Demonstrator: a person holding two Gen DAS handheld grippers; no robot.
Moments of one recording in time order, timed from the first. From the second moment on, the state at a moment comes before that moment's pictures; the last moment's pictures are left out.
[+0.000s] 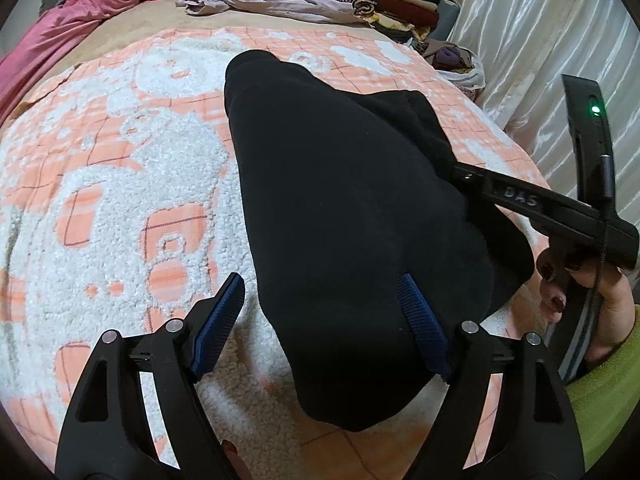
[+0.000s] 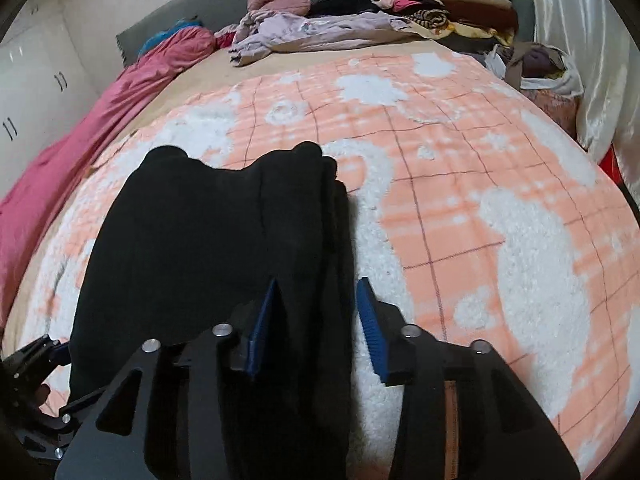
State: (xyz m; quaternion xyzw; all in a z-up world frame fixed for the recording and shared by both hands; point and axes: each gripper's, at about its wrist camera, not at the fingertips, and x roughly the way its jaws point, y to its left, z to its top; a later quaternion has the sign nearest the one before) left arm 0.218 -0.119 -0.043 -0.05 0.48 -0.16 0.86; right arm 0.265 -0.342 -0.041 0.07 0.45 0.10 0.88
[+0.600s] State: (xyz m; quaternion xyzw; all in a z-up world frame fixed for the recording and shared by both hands) left arm 0.198 -0.120 -0.018 -0.04 0.46 -0.17 0.87; right arm 0.165 -0.390 0.058 0.11 0.32 0.14 0.93
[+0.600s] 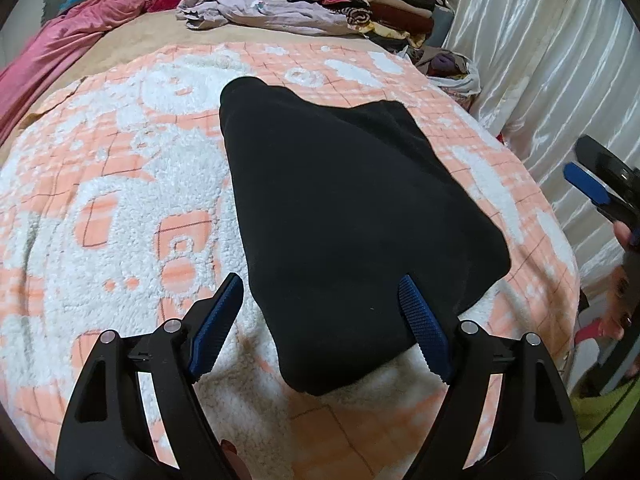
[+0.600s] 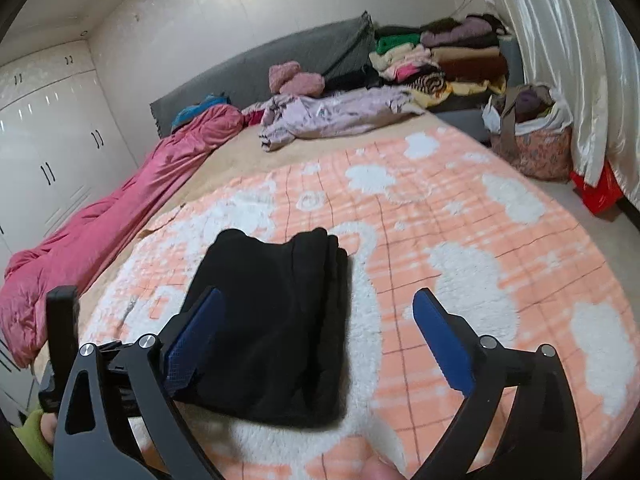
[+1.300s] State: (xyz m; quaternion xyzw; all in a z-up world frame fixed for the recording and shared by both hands) left arm 0.101 -0.085 0.029 -0.02 0.39 -0.13 0.91; right arm 0.020 -0.371 0.080 0.06 0.26 0.12 0.96
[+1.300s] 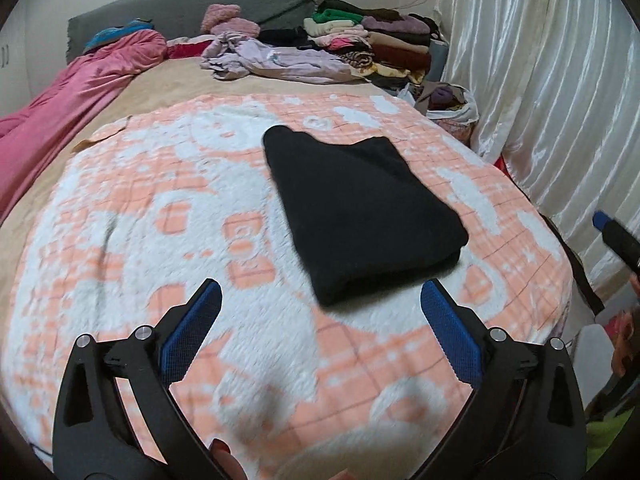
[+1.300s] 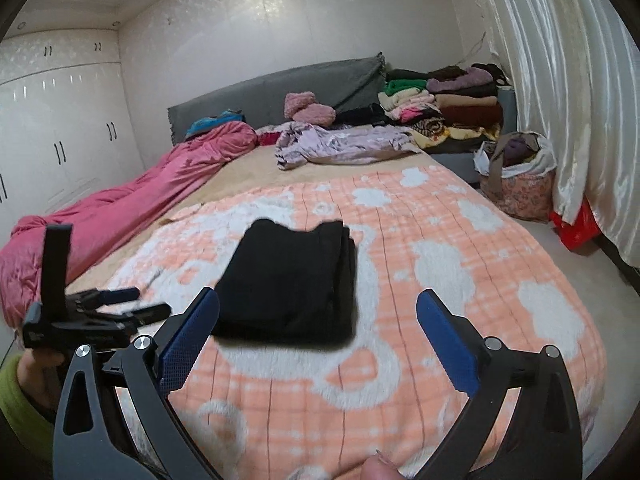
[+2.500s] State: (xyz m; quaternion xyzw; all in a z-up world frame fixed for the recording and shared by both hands) left arm 0.058 -0.050 0.003 -0.03 0.41 -0.10 0.91; right arm -0.009 -0.339 0.018 0.05 0.33 0.08 0.94
